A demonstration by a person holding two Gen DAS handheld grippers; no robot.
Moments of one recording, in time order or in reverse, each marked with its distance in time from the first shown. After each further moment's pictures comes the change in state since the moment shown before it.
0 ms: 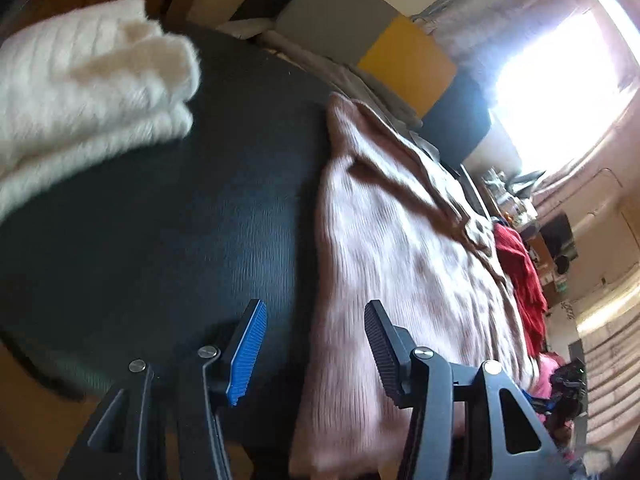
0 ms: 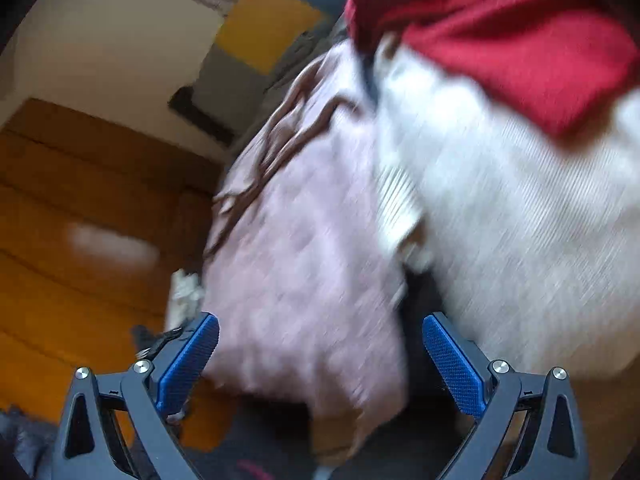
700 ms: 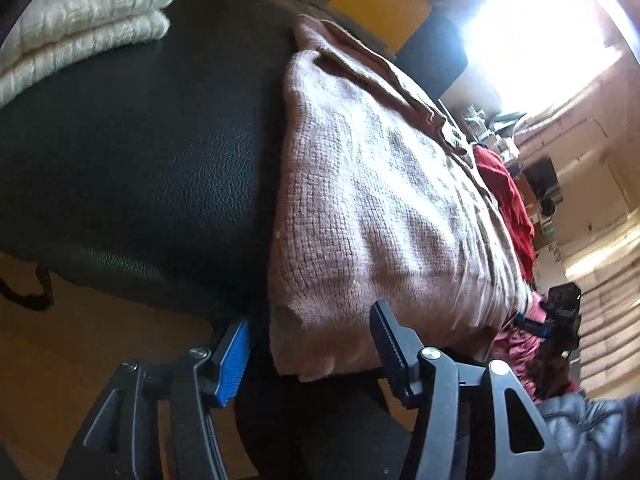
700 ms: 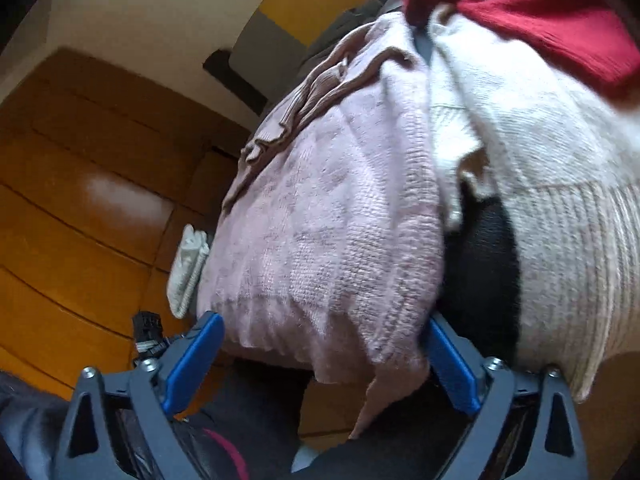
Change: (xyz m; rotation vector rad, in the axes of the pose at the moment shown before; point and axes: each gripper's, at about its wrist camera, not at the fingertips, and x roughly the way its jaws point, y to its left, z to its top) left arm -0.007 -0.003 -0.064 0.062 0.200 -0.069; right arm 0.020 0.015 -0.029 -0.166 0.041 -0.001
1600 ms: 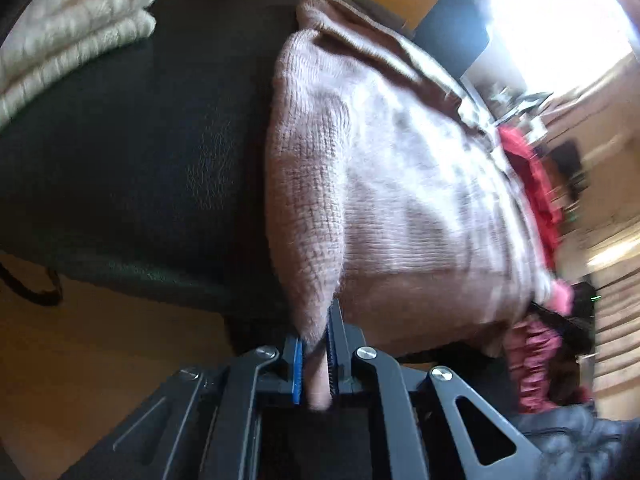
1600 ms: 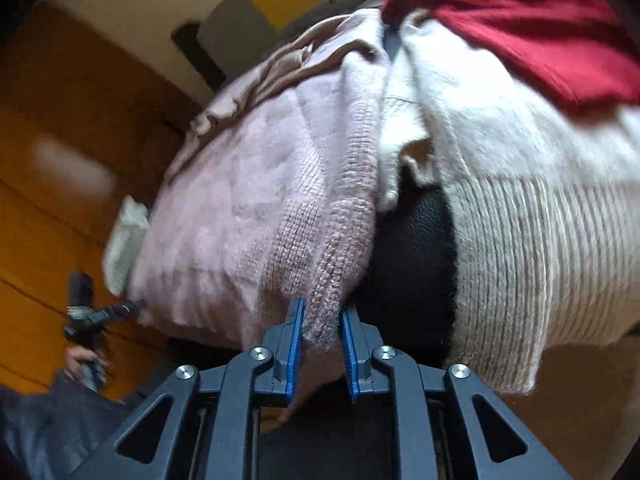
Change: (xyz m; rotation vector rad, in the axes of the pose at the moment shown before) left arm 0.000 -0.025 0.012 0.018 0.083 0.108; right arm -0.008 -0.009 -0.002 -0.061 0.046 -0.268
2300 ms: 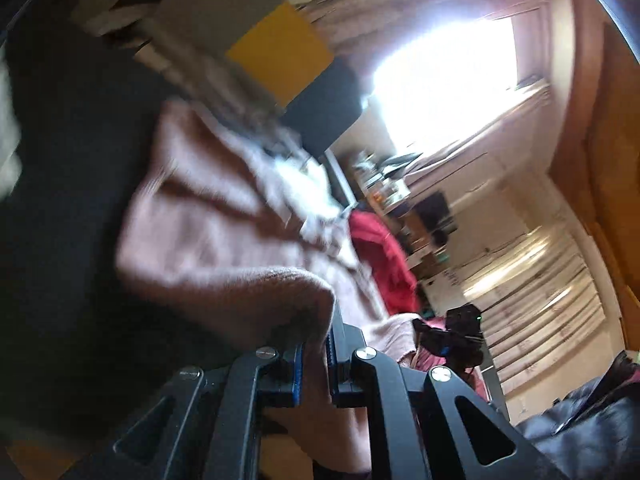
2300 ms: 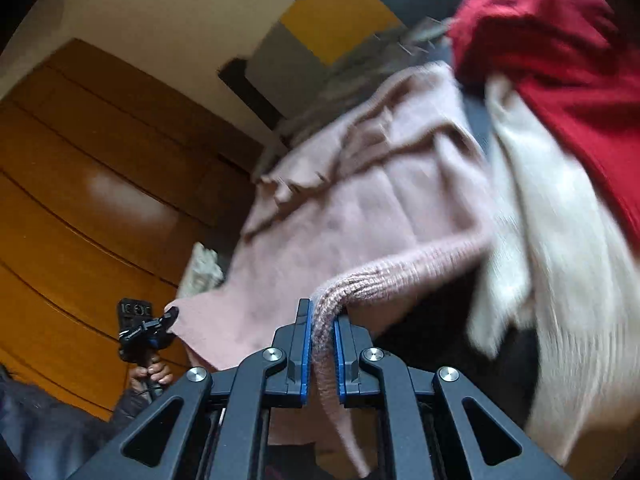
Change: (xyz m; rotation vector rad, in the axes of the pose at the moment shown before) left arm -0.055 -0.035 0.113 0.065 -0.240 -0.530; right arm -0.031 0.036 0.079 0.023 -0.130 0.287
